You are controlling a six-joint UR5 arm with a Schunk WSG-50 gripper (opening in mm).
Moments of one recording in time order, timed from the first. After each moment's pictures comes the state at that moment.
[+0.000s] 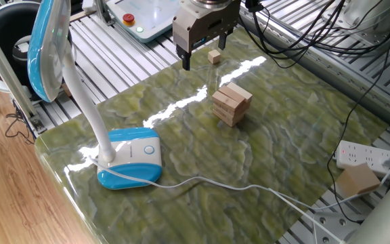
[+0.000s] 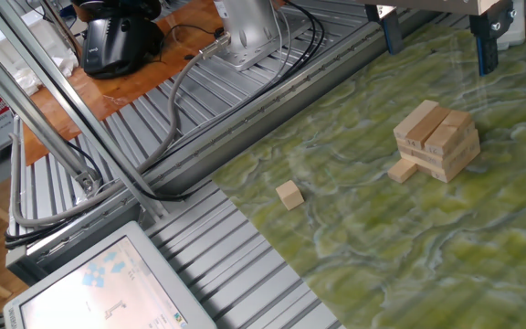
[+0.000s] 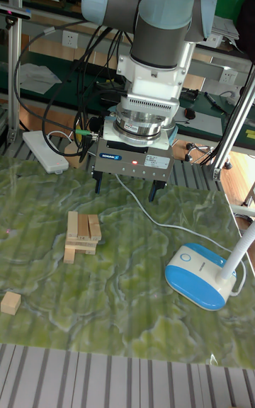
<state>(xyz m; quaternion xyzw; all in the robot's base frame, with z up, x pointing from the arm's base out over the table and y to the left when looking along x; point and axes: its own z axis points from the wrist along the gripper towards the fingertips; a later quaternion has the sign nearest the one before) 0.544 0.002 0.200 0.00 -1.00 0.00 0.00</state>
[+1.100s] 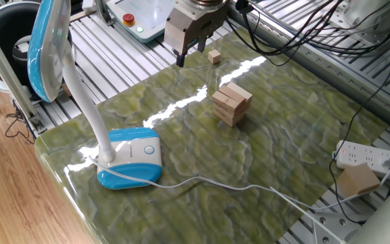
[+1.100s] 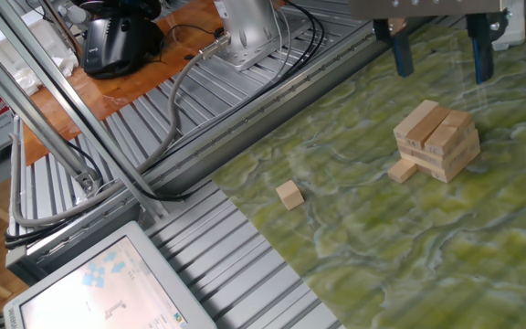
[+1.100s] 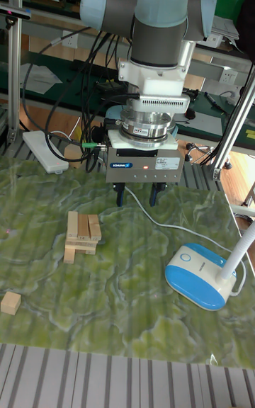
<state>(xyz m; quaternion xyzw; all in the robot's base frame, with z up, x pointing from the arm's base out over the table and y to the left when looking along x) 0.568 0.029 0.199 0.09 -0.99 -0.04 -0.05</state>
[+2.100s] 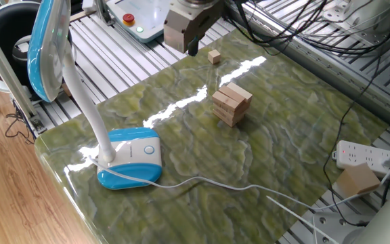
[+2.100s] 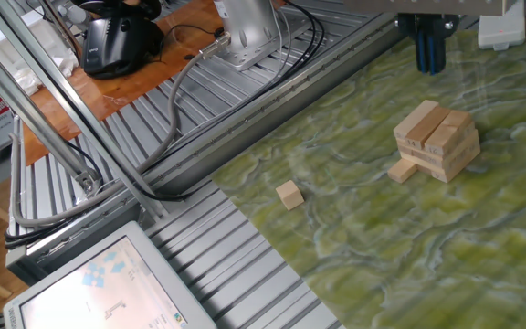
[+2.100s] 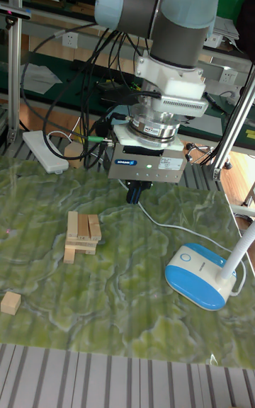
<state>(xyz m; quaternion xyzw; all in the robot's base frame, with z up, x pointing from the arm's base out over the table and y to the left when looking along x) 0.574 0.025 0.210 0.13 -0.99 0.02 -0.04</state>
